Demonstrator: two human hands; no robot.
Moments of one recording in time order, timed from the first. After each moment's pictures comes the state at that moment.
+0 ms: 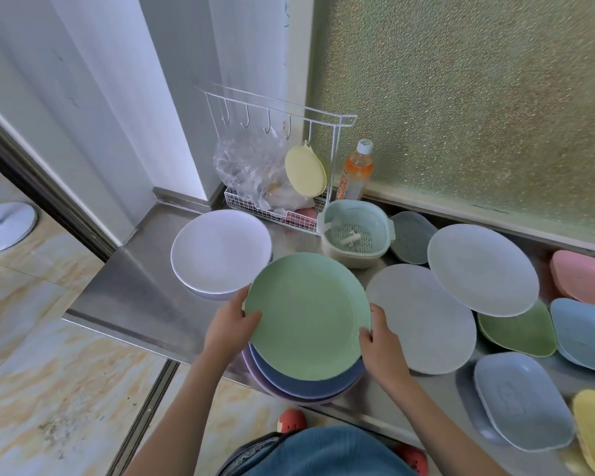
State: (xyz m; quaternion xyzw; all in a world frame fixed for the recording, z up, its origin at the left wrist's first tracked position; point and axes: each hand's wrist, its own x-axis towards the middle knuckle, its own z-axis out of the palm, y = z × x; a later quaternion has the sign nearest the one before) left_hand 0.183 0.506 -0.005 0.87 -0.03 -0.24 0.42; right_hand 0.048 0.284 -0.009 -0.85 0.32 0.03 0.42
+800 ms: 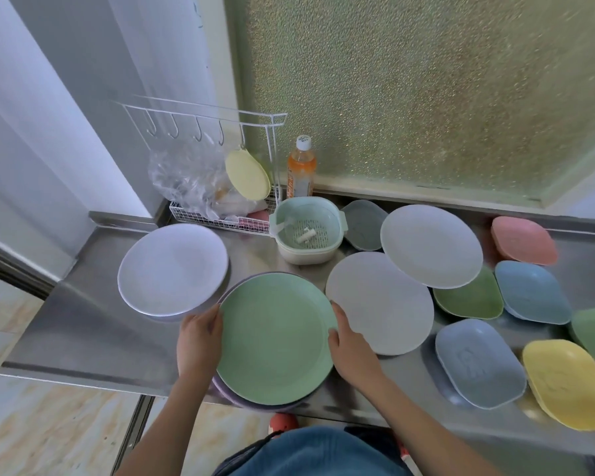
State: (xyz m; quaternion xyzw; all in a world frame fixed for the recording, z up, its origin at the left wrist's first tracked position) left_hand 0.183 0.485 -0.036 0.93 -0.11 -0.05 0.34; right_hand 0.034 0.277 -0.025 -0.87 0.33 0.07 0.37
